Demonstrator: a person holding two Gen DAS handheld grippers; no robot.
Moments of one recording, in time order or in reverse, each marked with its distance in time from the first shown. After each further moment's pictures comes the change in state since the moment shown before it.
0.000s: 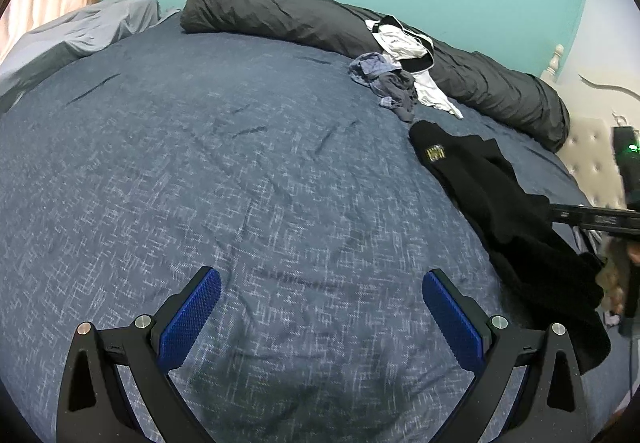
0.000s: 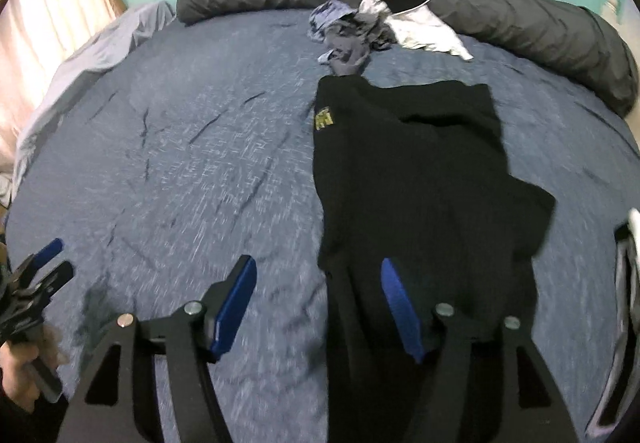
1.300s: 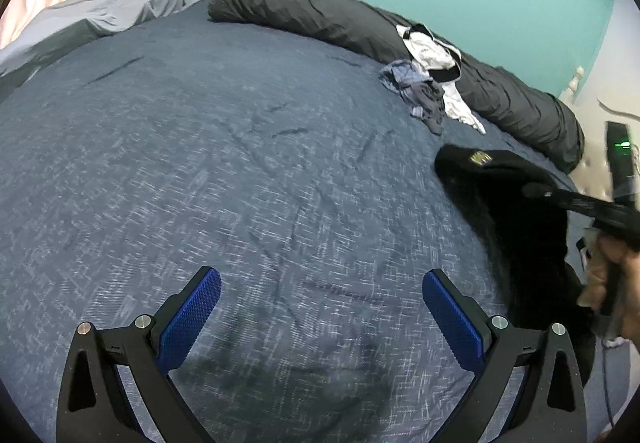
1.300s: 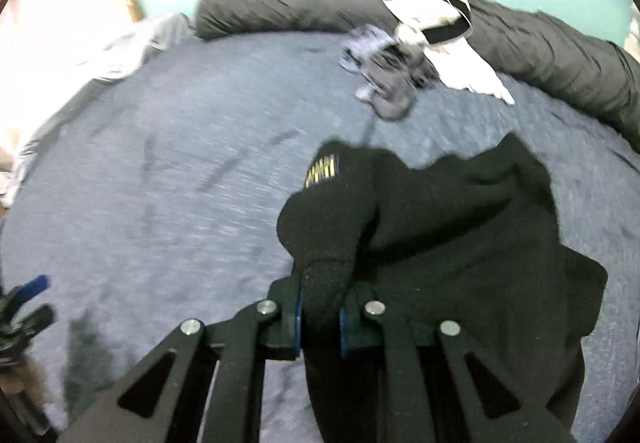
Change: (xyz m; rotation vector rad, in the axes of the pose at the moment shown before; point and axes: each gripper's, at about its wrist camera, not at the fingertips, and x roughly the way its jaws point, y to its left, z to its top) left arm -0.004 0.046 0.008 -0.081 0.001 0.028; right arm 0.021 0.053 0.046 -0.047 -0.136 0.072
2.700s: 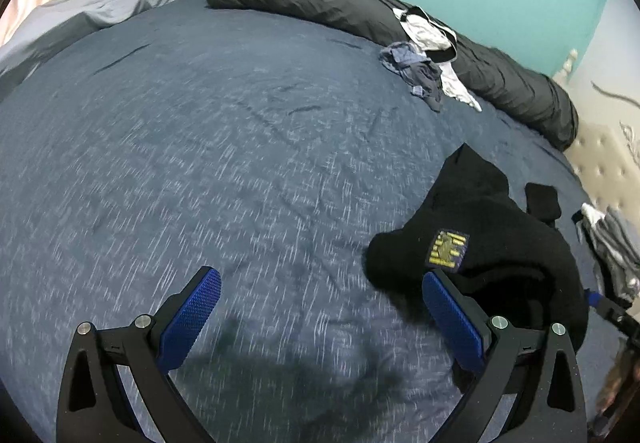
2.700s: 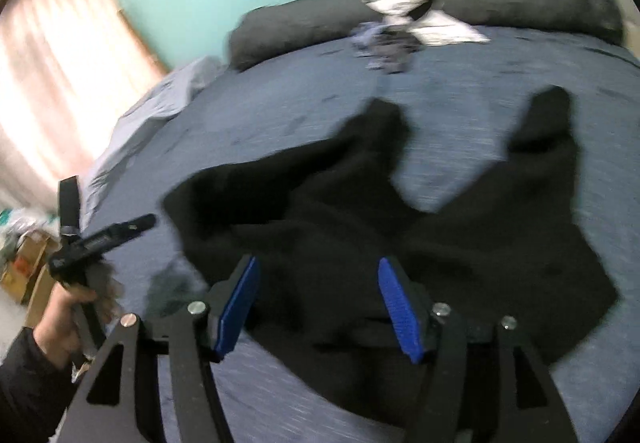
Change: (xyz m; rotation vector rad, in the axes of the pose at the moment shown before) left arm -0.018 0.025 -0.011 0.043 0.086 -0.013; right arm -0.124 -0.002 -0.178 0.257 -0.079 0.135
